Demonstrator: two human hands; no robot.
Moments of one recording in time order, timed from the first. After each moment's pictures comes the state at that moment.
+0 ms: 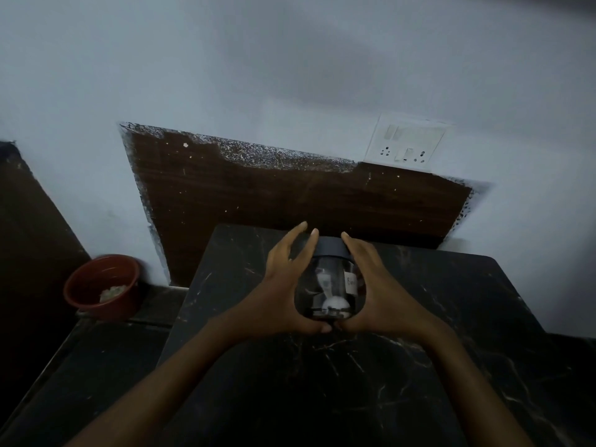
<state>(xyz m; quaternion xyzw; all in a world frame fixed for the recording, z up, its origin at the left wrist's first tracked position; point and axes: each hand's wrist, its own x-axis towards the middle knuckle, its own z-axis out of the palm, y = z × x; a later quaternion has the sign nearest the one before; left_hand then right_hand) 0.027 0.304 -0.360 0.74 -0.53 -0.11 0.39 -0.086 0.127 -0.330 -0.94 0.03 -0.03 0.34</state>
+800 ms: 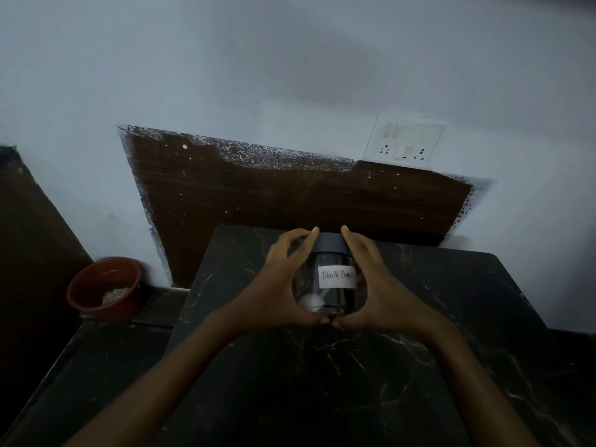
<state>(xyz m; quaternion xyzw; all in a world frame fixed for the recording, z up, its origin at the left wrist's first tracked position) 0.033 0.303 -0.352 0.74 -0.52 -0.11 0.41 -0.085 0.125 -0.328 -0.93 0.02 -0.02 0.37</state>
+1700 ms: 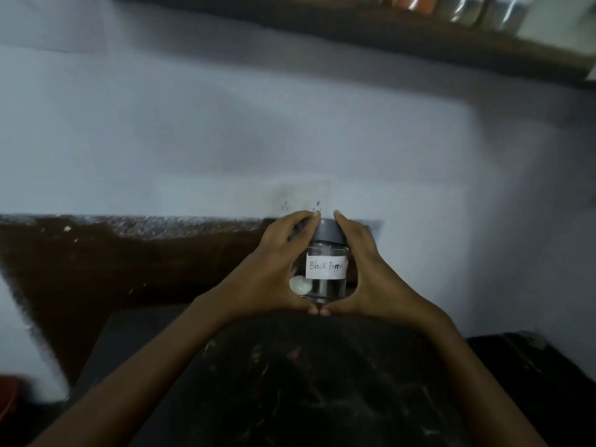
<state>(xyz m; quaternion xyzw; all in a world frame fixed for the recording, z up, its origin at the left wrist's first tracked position) 0.011 0.141 -0.242 0.66 -0.68 0.04 0.31 -0.142 0.001 -0.234 -0.93 0.09 -0.19 0.31</state>
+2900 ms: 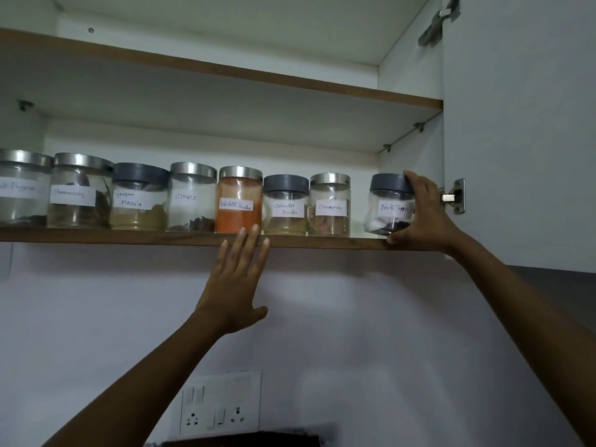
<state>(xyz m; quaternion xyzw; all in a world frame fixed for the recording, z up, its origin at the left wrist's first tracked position) 0.005 -0.143 -0.035 0.74 -0.45 0.49 0.06 -0.230 -0.399 0.076 -0.83 0.11 -0.54 0.04</state>
